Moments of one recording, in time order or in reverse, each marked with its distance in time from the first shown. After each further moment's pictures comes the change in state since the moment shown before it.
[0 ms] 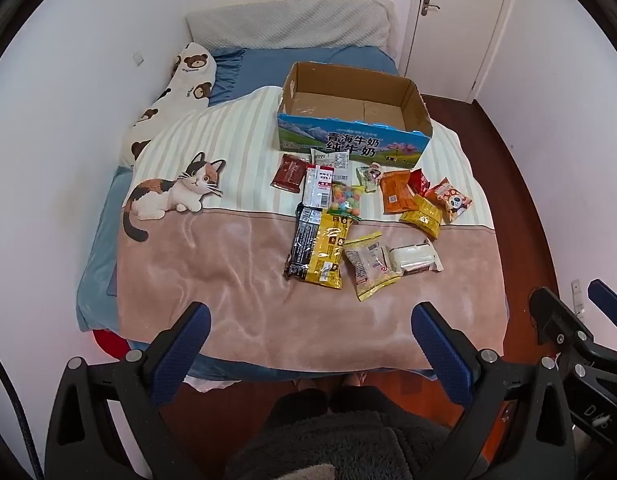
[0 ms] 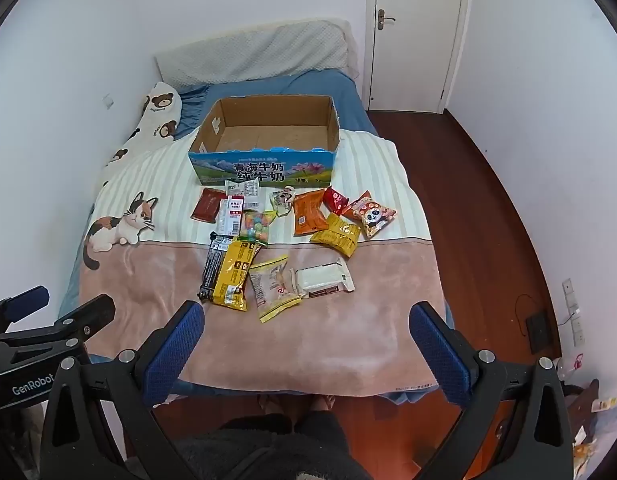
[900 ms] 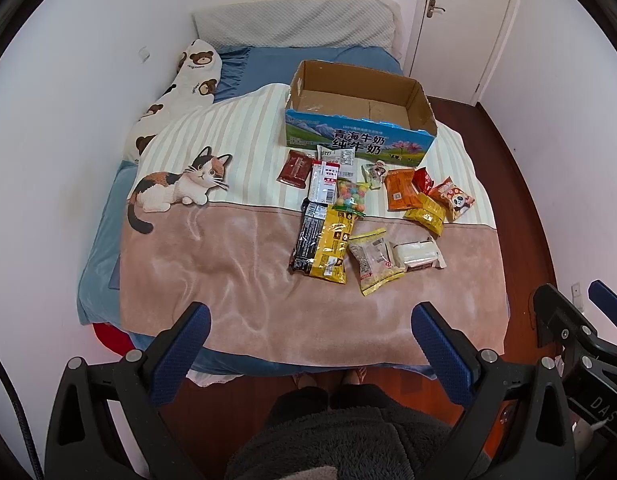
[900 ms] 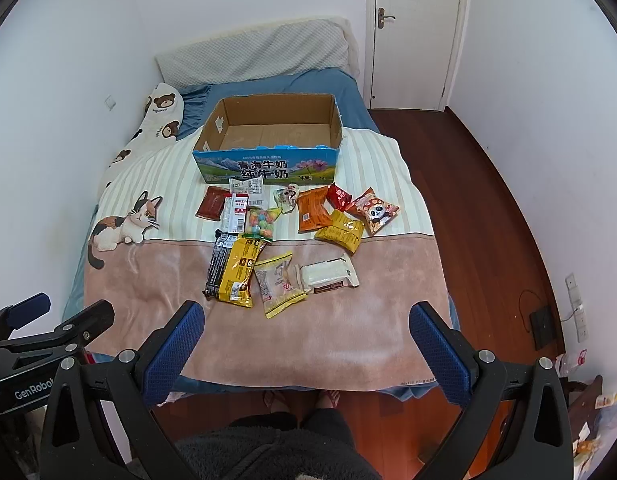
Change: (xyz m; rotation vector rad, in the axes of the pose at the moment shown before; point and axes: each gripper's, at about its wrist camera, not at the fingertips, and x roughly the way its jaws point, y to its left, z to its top) left arm -0.004 0.008 -0.005 -0.001 0.007 0.006; right arm -0.005 0.003 -0.009 0.008 0.003 0.021
